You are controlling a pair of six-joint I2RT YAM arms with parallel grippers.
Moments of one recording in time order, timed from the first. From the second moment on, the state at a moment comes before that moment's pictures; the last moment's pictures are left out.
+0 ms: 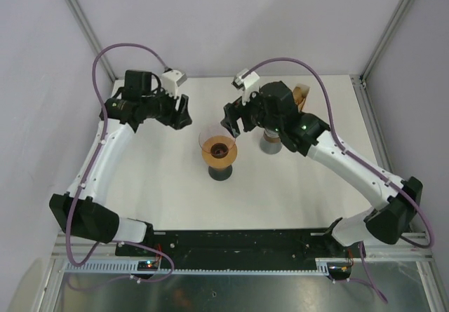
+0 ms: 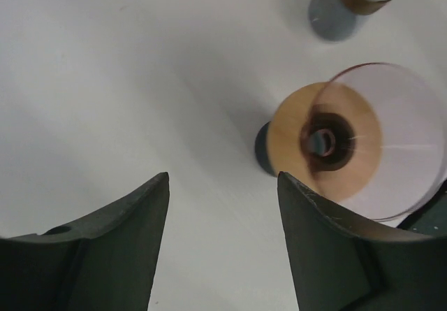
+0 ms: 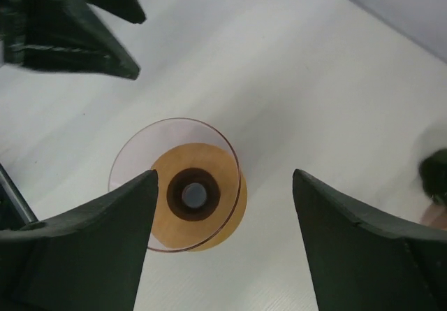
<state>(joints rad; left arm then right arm) -0.18 1.38 1.46 -0.84 0.43 0.23 0.79 1.40 1.44 -0.34 -0.09 -0.01</state>
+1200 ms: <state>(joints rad) -0.45 1.42 1.37 -0.84 0.33 0.15 0.79 1.59 1.45 -0.47 -0.05 0.21</state>
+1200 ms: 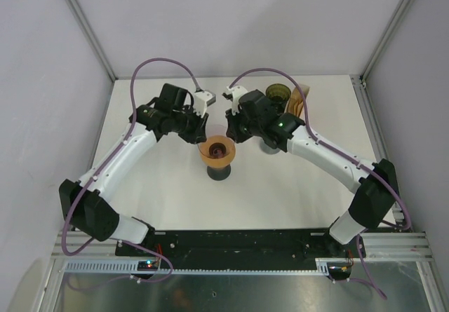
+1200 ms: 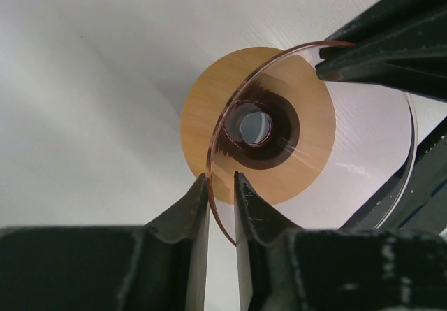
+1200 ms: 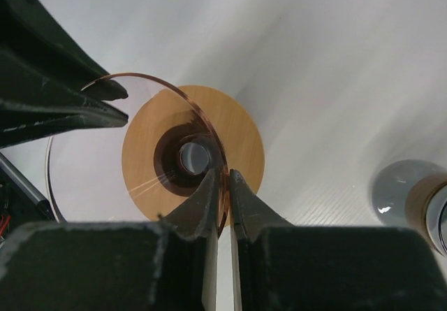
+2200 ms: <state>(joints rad) -0.41 1.46 1.34 -0.75 0.33 0.13 0.75 1.67 1.48 -0.40 -0.13 0.24</state>
